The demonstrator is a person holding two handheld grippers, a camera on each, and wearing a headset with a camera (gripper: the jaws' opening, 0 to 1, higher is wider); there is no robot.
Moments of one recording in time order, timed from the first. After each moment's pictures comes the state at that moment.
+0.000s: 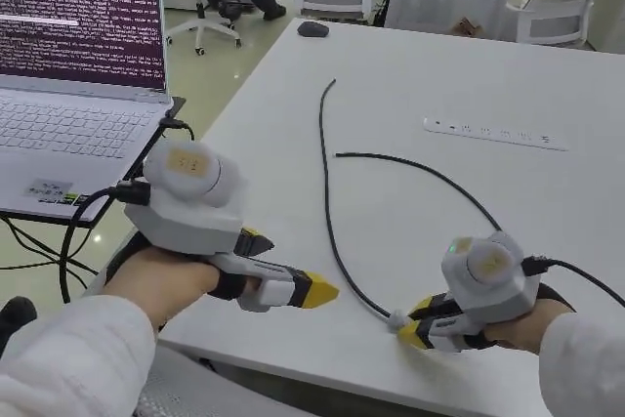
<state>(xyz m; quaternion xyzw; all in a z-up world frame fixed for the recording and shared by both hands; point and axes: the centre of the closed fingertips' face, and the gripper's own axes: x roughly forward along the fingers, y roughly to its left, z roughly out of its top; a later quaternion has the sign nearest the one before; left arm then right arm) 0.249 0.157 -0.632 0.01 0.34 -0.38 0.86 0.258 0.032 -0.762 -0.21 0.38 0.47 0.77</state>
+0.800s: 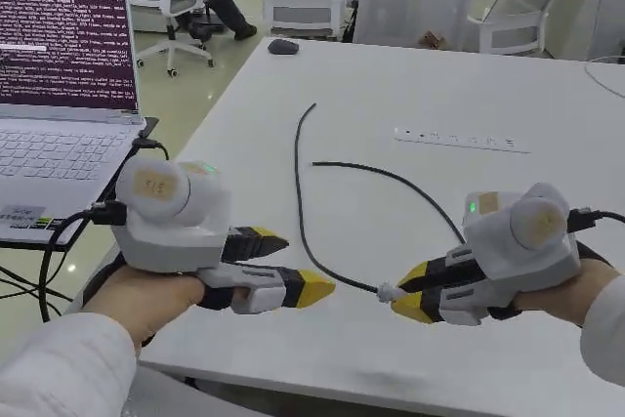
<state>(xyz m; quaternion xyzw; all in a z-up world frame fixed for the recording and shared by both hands) 0.237 0.113 -0.591 0.02 0.23 -0.49 0.84 0.220 0.045 -0.640 -0.25 0.26 0.55 0.75</state>
